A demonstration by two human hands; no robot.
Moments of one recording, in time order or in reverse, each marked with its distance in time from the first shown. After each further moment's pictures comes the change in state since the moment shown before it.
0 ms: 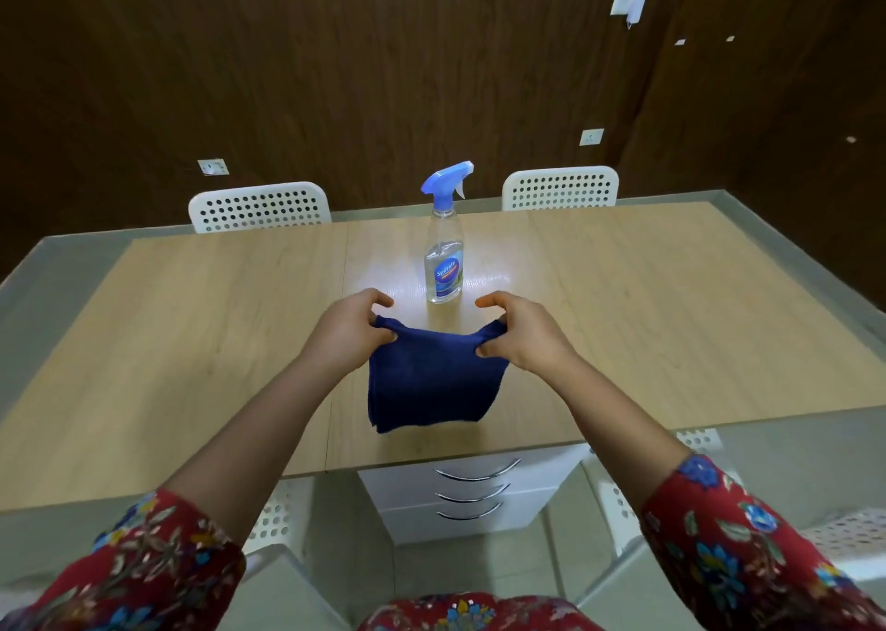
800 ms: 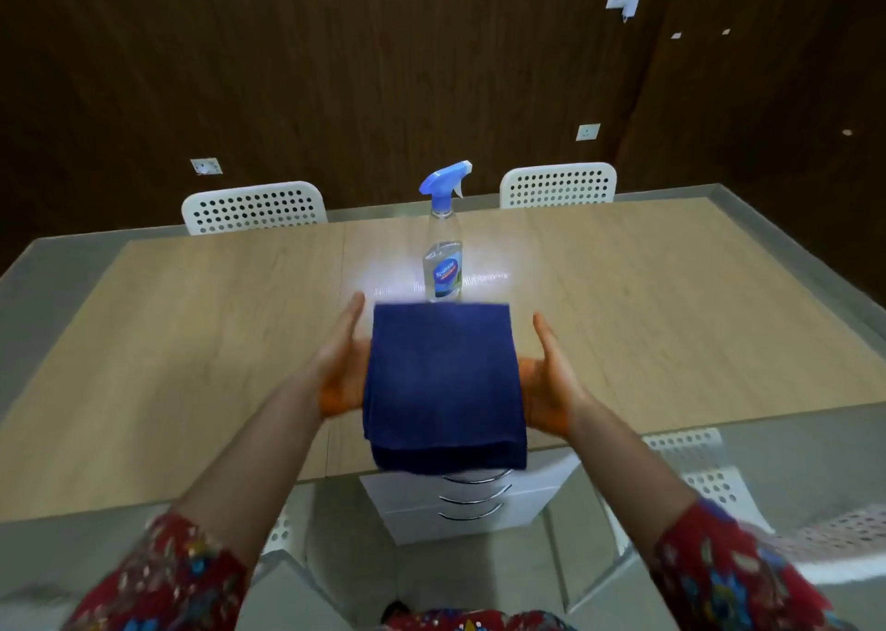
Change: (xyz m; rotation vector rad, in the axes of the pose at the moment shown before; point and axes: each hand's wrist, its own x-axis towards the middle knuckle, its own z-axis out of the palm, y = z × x) left_hand 0.000 -0.022 0.013 -1.120 -0.531 -0.470; right_hand -0.019 0.042 0.021 1.420 -0.521 0.467
